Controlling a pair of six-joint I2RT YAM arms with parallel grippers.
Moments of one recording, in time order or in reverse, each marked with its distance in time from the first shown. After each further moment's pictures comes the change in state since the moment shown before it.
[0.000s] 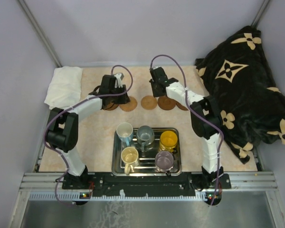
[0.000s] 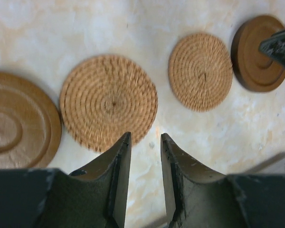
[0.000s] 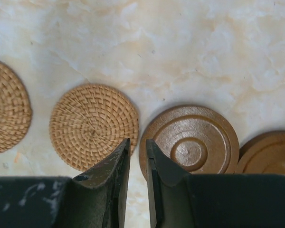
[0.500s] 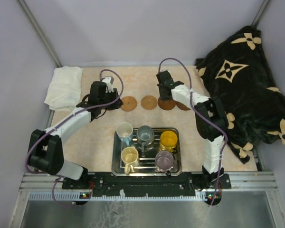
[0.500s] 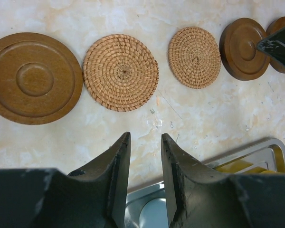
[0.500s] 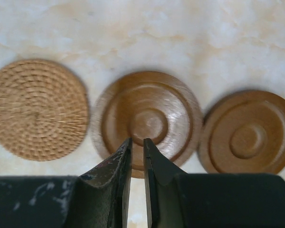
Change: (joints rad) left arm -0.002 -0.343 -0.262 0.002 -0.080 -0.042; right arm -0.032 -0.070 -0.148 -0.003 0.082 0.015
